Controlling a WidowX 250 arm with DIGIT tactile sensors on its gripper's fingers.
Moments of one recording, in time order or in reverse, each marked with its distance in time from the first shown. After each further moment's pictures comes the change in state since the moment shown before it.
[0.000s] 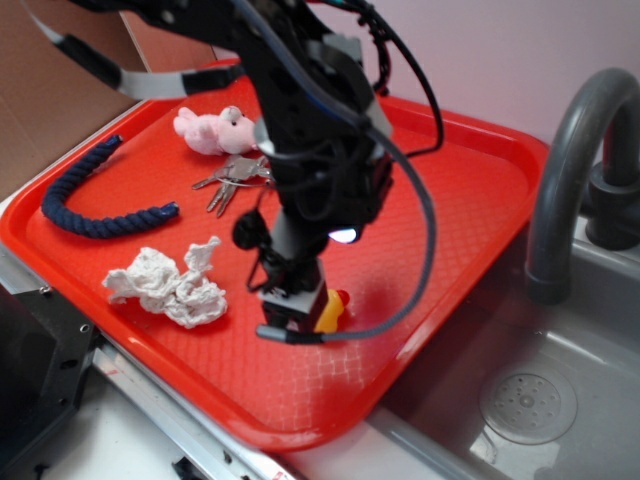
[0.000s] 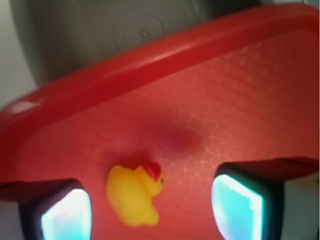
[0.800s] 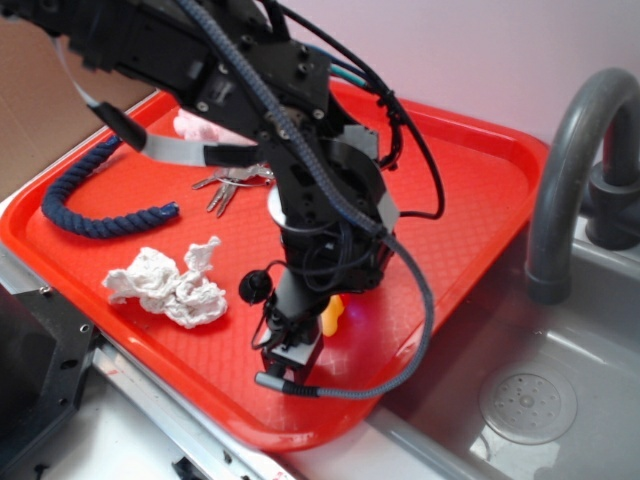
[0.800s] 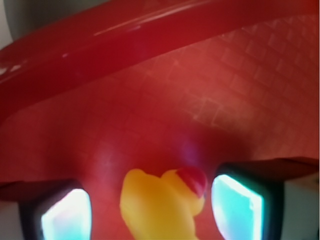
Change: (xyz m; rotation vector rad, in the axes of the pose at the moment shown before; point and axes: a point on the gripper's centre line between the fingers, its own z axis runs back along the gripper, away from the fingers) arm -0.008 -0.013 -0.024 -0.006 0.075 -0.016
